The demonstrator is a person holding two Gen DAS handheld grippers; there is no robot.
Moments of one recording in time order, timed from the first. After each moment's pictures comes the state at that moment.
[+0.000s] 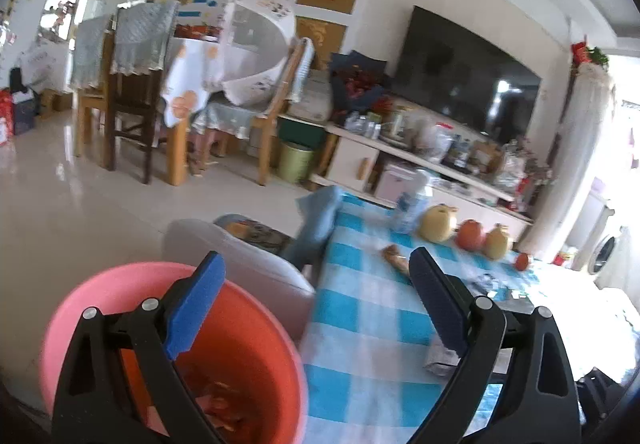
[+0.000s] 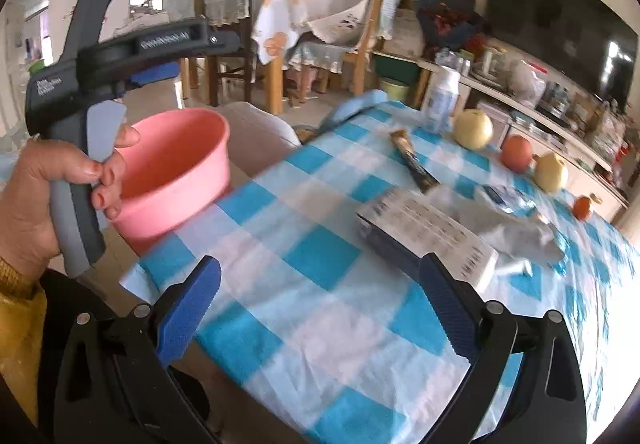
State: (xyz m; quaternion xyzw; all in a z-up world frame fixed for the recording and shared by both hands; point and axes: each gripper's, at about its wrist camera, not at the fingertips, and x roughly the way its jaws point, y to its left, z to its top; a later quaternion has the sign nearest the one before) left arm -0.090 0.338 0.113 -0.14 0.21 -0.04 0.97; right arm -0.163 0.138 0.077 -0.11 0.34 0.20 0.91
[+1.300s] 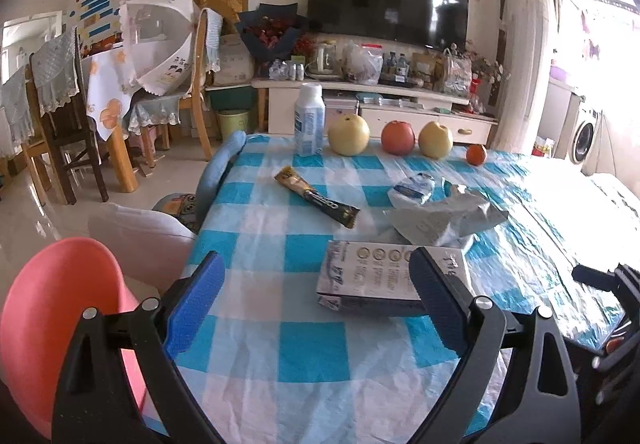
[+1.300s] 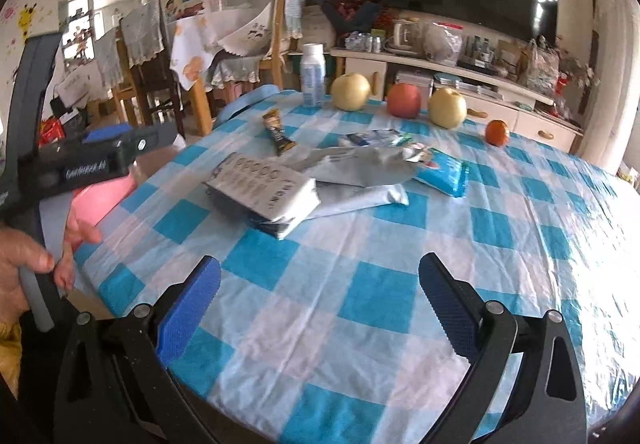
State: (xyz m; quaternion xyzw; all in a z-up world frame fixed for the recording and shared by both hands) left arm -0.112 0.183 0.085 0.02 0.28 -0.11 0.95; right arm -0.181 -0.013 0.066 -0.01 0.33 0.09 0.94
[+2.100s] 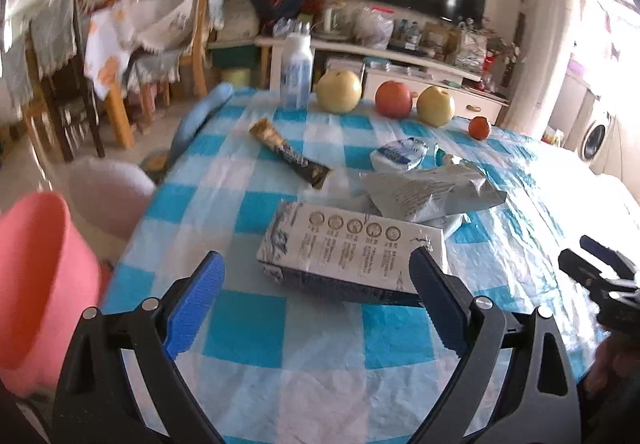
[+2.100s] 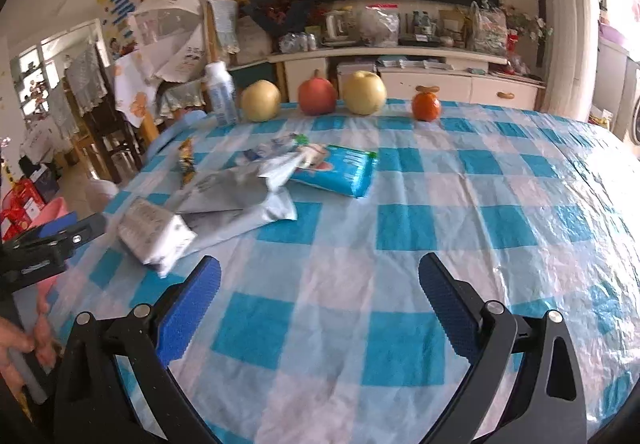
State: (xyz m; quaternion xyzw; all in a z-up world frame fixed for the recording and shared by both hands) left arm -0.094 0.141 0.060 -0.02 0.36 -0.09 0.93; right arm -0.145 -0.111 0.057 0.07 0.34 0.02 0.94
